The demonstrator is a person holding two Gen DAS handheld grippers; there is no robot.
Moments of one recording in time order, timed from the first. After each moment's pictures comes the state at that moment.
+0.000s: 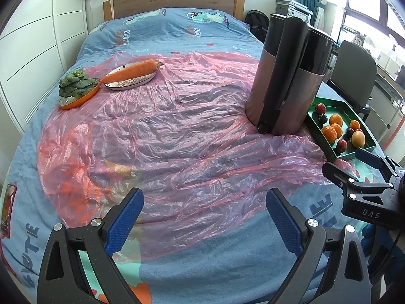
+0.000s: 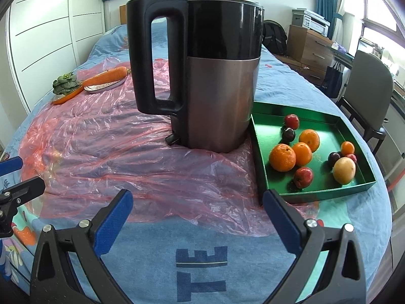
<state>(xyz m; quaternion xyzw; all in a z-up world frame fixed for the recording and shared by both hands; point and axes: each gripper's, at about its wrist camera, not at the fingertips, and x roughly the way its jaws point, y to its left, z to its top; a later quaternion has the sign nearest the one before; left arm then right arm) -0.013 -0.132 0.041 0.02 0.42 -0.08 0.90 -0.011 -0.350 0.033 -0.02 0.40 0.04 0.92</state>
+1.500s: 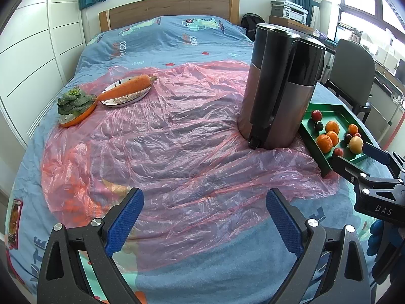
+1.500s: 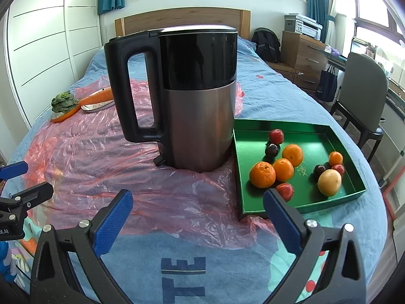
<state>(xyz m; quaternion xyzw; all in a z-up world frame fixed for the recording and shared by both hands) -0.004 -0.155 0.065 0.04 0.41 -0.08 0.91 -0.008 -0.376 0.064 0.00 0.37 0.03 0.93</state>
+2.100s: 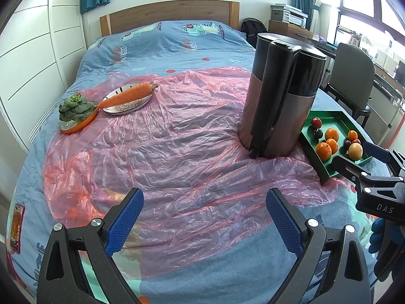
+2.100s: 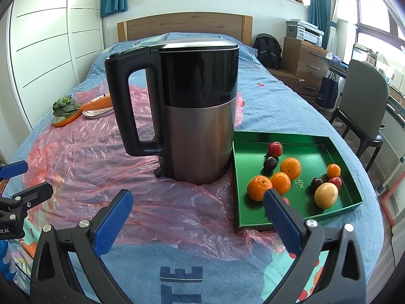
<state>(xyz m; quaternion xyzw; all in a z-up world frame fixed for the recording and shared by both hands) 0.000 -0.154 0.076 0.04 0.39 -0.08 0.92 -0.001 -0.377 0.076 -0.01 0.36 0.04 0.93</state>
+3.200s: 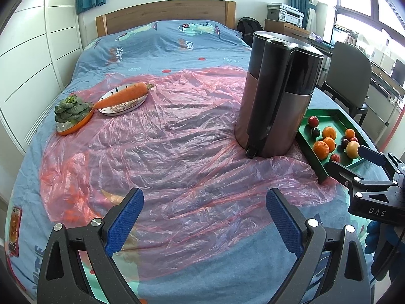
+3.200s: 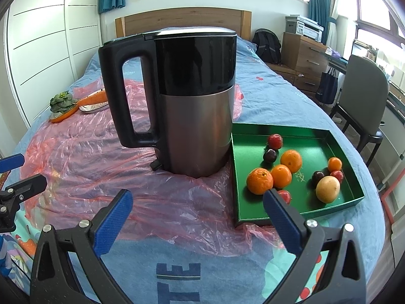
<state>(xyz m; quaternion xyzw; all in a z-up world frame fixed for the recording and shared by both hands) 0.002 -0.156 0.073 0.04 0.40 -0.09 0.91 0.001 -0.381 0.063 -0.01 0.37 0.03 0.93</state>
